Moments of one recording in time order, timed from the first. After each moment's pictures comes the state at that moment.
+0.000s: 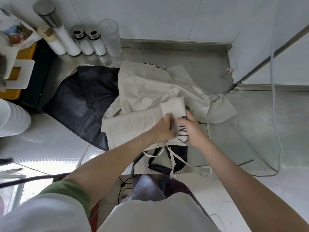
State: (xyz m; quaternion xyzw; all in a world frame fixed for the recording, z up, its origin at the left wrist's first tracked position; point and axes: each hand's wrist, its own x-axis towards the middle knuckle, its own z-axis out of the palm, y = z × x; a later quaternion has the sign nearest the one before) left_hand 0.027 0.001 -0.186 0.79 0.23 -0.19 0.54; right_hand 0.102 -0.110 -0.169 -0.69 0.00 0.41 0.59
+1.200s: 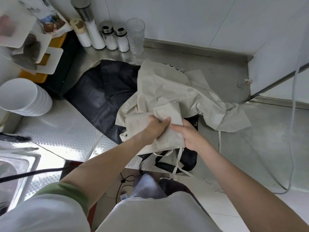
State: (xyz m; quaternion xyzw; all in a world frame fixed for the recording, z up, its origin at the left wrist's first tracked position) left_hand -0.008 0.032 -0.188 0.55 0.49 -0.07 0.68; right_hand 0.076 -0.080 -0.174 -0.62 -0.03 0.56 0.55
